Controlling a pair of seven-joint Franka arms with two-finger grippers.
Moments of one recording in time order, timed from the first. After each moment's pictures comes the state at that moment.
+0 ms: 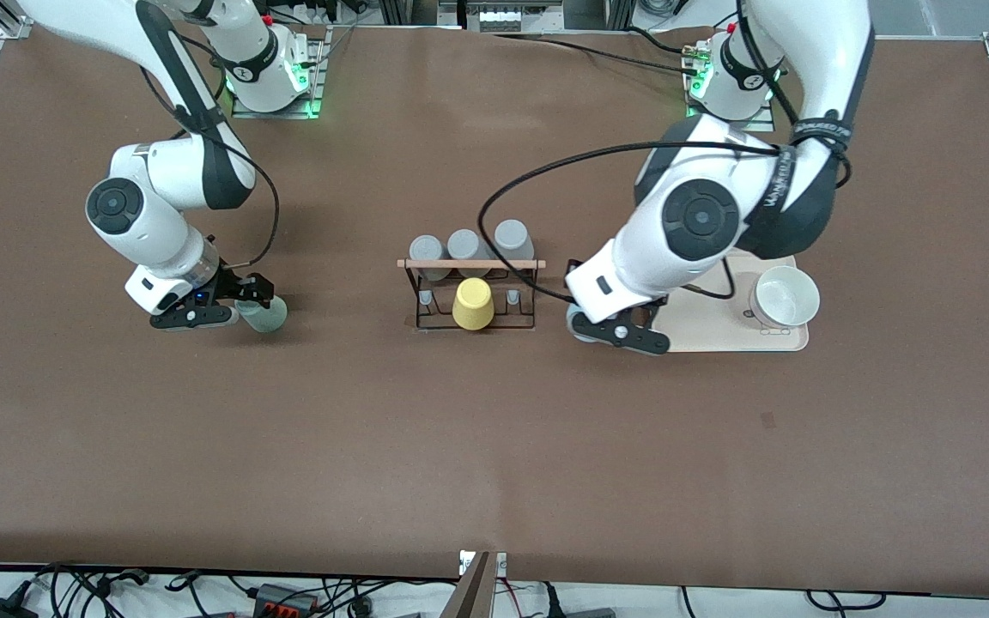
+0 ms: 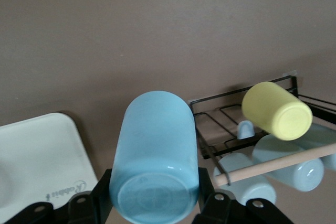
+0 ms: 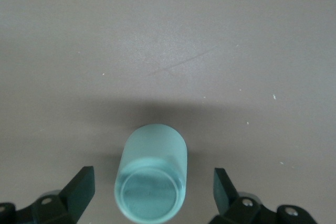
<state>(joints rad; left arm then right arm) -0.51 0.57 0.00 -1.24 -0.17 1.73 -0.28 0.12 0.29 0.00 -2.21 -0.02 2.56 0.03</state>
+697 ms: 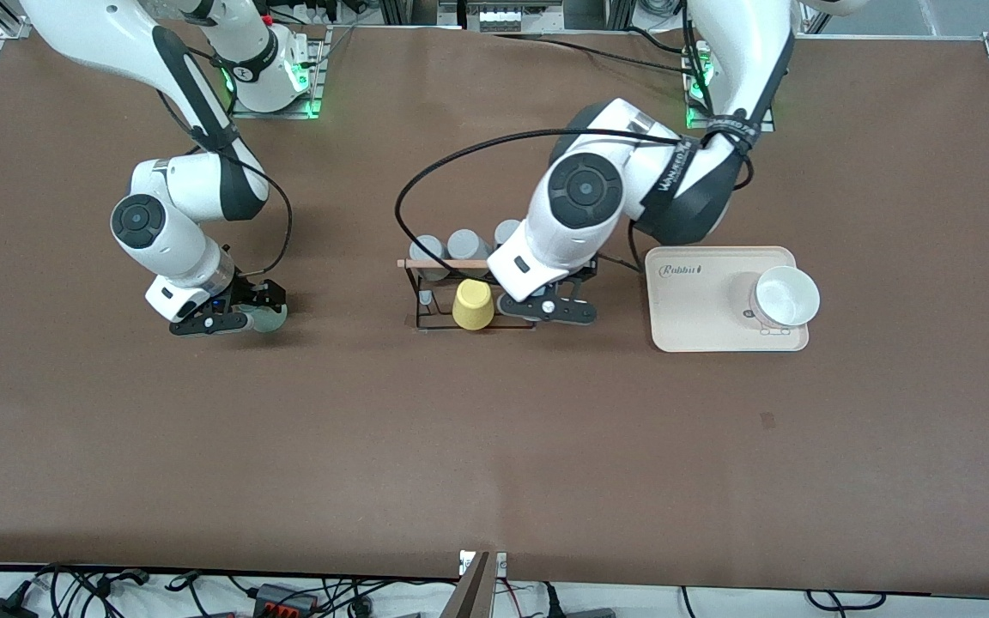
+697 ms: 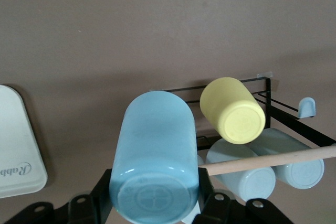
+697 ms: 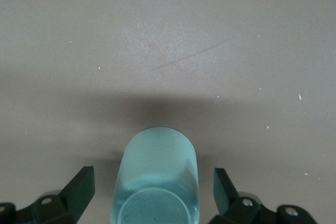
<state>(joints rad) -0.64 0.65 0.00 -1.17 -0.17 1.73 -0.52 0.13 0.35 0.00 -2.21 -0.02 2.59 0.03</state>
